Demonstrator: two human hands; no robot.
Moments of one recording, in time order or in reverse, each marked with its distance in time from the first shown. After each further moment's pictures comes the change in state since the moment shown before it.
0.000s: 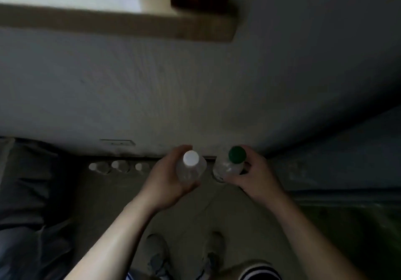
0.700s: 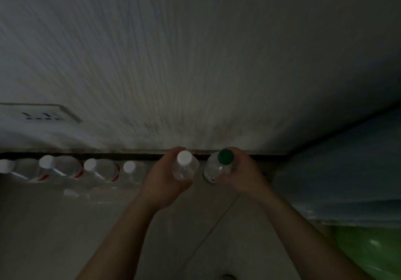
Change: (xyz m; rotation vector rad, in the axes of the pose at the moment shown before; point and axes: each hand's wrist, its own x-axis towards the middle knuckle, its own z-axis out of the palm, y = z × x) left_hand 0.132 -0.285 0.165 0.063 0.056 0.036; right_hand 0.156 0.295 0.124 -0.106 -0.060 0.016
